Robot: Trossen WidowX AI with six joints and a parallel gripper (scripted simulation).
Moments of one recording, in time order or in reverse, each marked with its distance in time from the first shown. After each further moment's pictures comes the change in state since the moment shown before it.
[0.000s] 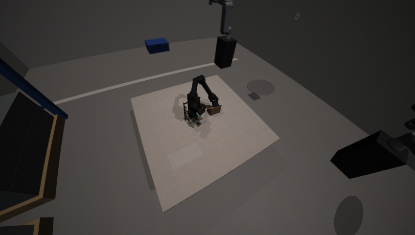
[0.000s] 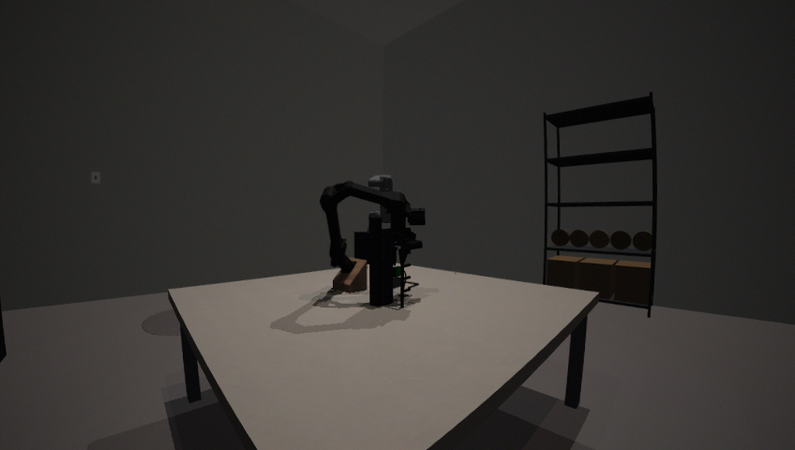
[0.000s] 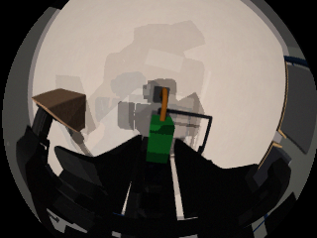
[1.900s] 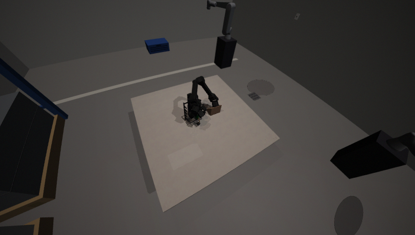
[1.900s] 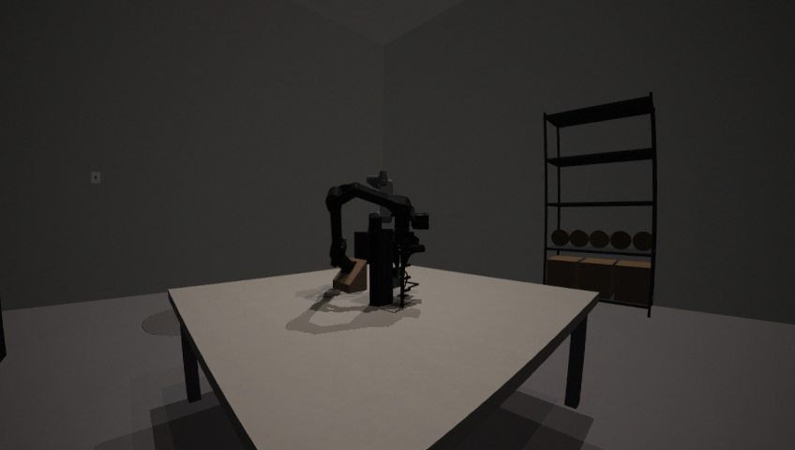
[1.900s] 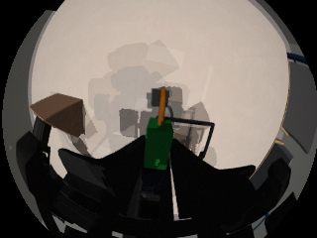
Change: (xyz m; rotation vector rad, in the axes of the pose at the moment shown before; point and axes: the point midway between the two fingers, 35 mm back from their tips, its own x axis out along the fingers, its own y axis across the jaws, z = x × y) arm 0.015 -0.003 0.013 0.023 0.050 0.010
